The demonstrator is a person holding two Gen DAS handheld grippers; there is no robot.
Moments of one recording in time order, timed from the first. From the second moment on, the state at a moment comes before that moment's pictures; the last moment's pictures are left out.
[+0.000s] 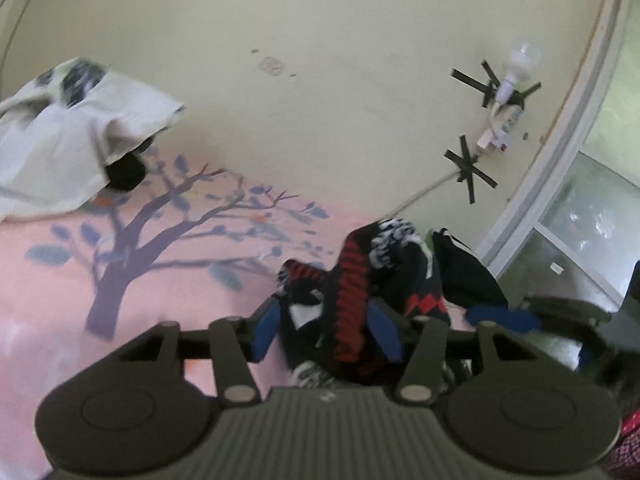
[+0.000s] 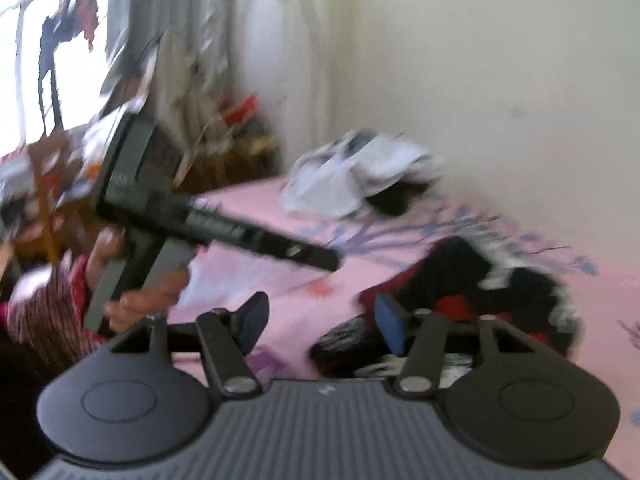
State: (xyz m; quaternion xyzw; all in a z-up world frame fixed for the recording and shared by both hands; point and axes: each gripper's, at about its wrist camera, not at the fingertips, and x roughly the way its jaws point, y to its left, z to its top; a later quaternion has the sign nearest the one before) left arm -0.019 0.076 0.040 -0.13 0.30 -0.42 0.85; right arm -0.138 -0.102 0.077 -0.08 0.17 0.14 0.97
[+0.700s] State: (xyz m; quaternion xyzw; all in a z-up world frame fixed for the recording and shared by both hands) left arm 0.023 -0.029 0.016 0.00 0.31 -0.34 0.89; right arm -0.036 -0.176 0.050 -0.01 0.16 0.03 0.99
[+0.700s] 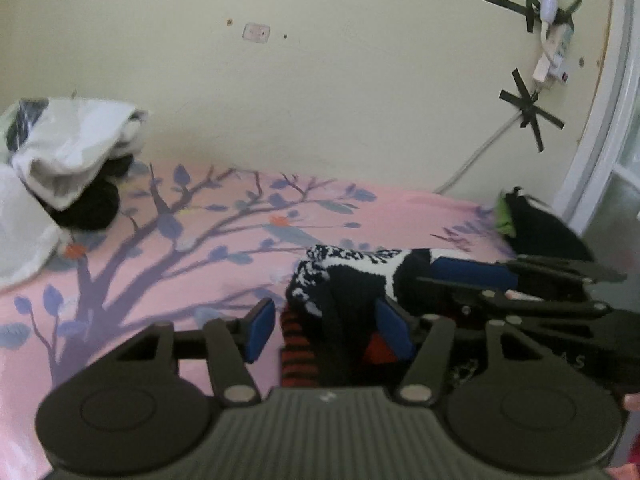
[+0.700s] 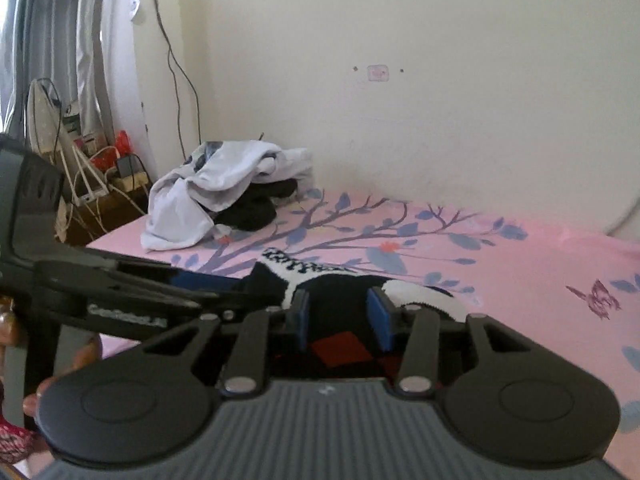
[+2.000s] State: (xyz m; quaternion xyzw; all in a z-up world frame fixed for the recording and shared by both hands) left arm 0.012 0.002 0.012 0.00 0.27 -0.30 0.91; right arm -0.145 -0.209 -0.005 0.21 0.09 -0.05 0.97
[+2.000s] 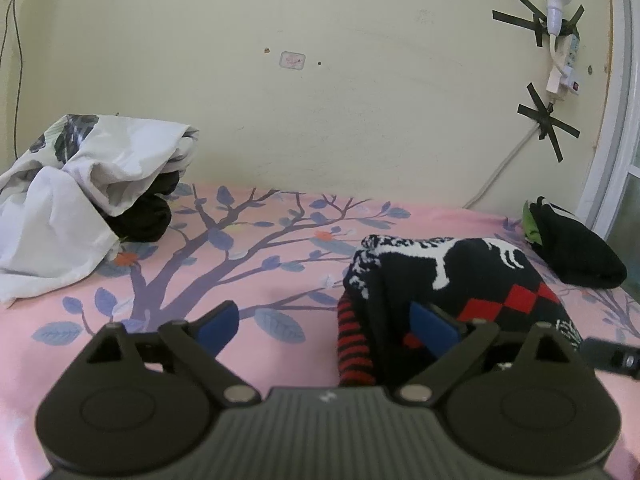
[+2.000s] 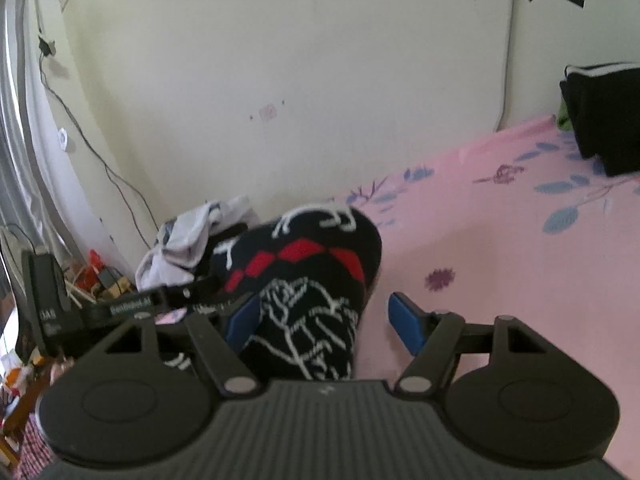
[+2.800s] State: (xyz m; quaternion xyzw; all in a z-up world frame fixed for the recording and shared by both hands) left arm -0.015 0.038 0.000 -0.03 0.28 -0.28 0.92; right arm -0.153 -0.207 -0.018 0.23 0.08 -0.01 0.97
